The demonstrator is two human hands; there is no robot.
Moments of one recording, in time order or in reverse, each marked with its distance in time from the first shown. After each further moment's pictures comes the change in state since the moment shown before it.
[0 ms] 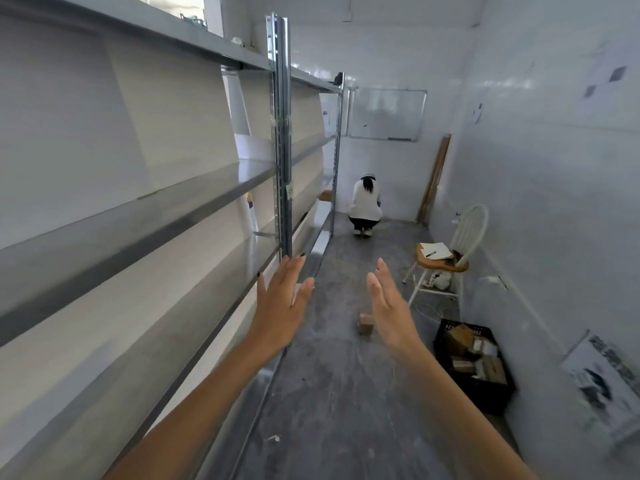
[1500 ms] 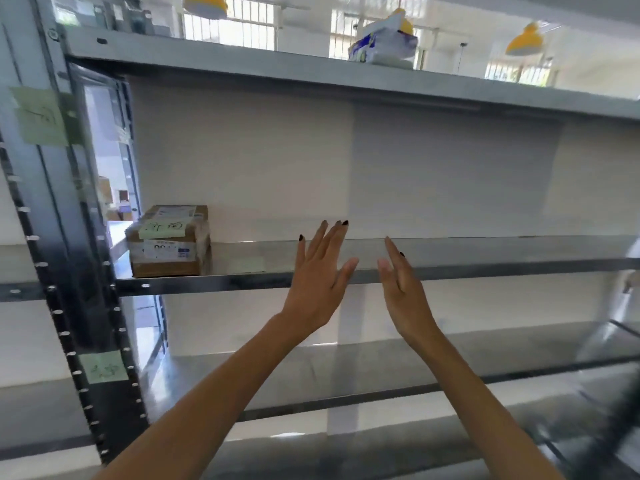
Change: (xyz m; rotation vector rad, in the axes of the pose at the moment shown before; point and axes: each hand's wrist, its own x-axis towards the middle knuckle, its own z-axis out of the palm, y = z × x) left_hand -0.362 0.085 -0.343 0.776 0.652 -0.475; right_hand -0.309 -0.237 0.212 0.305 -0.901 -0.648
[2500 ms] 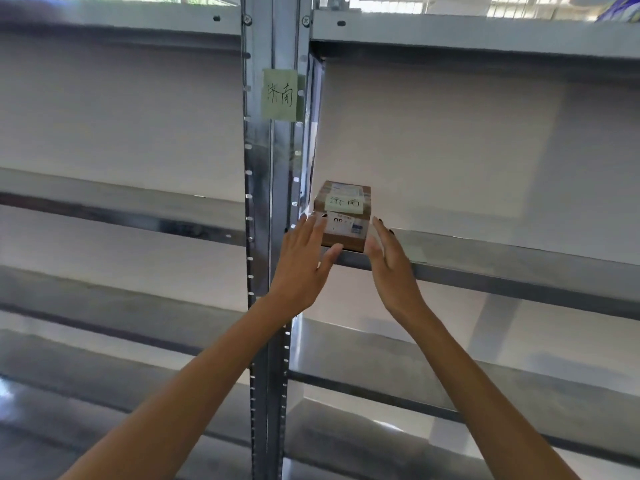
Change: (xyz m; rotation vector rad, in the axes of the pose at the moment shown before) left_hand -0.113 -0.185 -0.174 0.265 0.080 -0.378; right_hand -0.022 -0.121 0.234 0.178 -0.364 -0.156
